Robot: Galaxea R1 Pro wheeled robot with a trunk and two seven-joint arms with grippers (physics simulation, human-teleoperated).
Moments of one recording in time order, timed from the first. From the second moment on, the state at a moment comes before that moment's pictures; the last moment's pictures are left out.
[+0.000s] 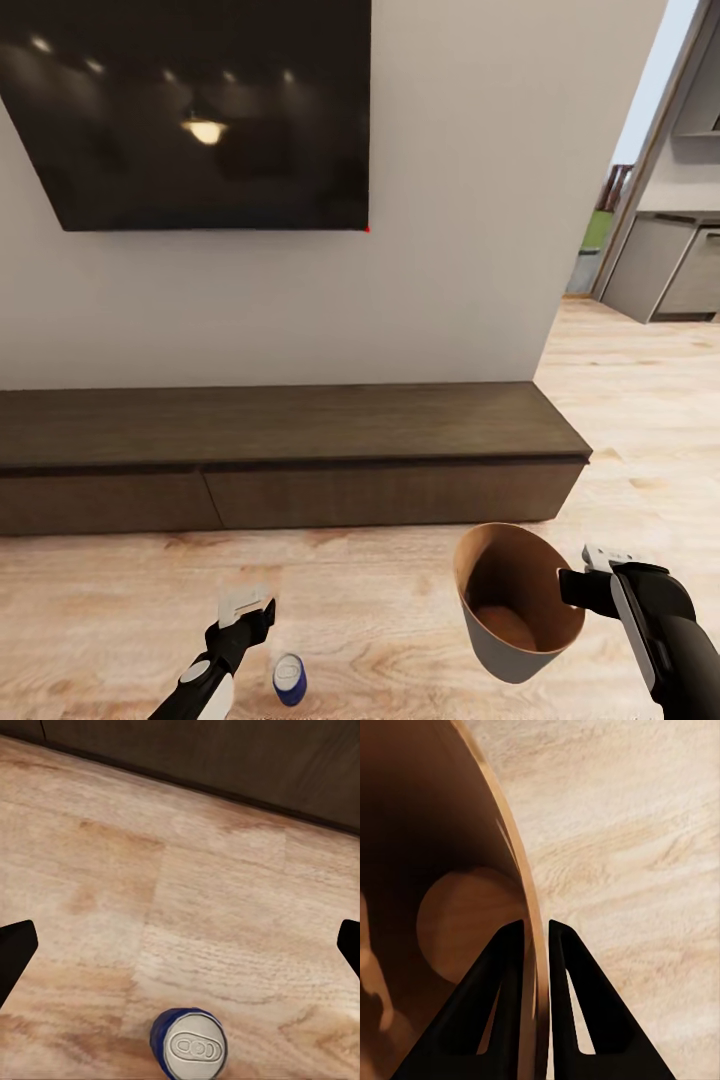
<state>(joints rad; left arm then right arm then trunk) -0.42 -0.04 0.03 -0.45 0.23 -0.14 0.03 -0.35 -0.18 -0.30 -1.25 0.05 1.00 0.17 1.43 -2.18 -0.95</state>
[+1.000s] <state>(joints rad) -0.42 -0.04 0.03 -0.45 0.23 -0.14 0.03 -0.35 -0.18 -0.30 -1.25 0.05 1.00 0.17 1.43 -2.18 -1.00</state>
